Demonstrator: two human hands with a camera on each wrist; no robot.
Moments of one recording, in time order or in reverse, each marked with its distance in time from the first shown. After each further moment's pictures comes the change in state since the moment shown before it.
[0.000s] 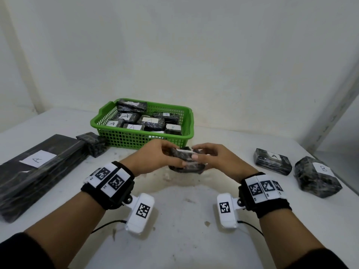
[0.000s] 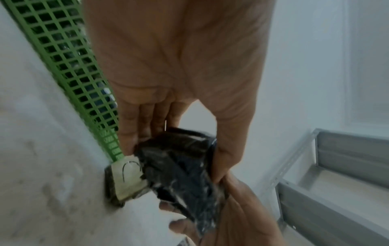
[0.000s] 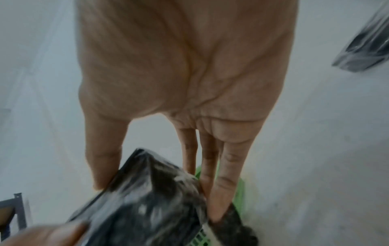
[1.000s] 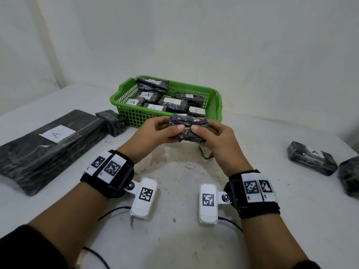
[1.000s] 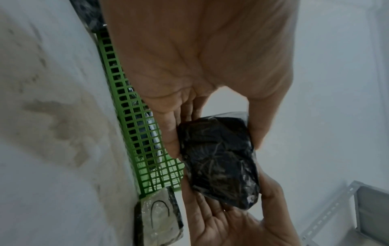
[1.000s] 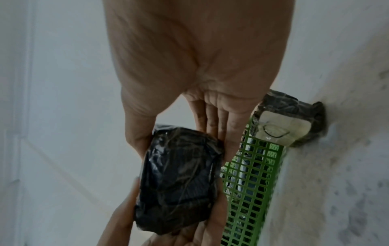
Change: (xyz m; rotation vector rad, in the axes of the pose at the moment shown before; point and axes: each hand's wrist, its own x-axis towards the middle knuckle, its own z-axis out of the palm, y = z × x) left_hand -0.004 -0.054 -0.030 -0.510 0.136 0.105; right_hand 0.041 -0.009 0.082 0.353 0.233 -0.112
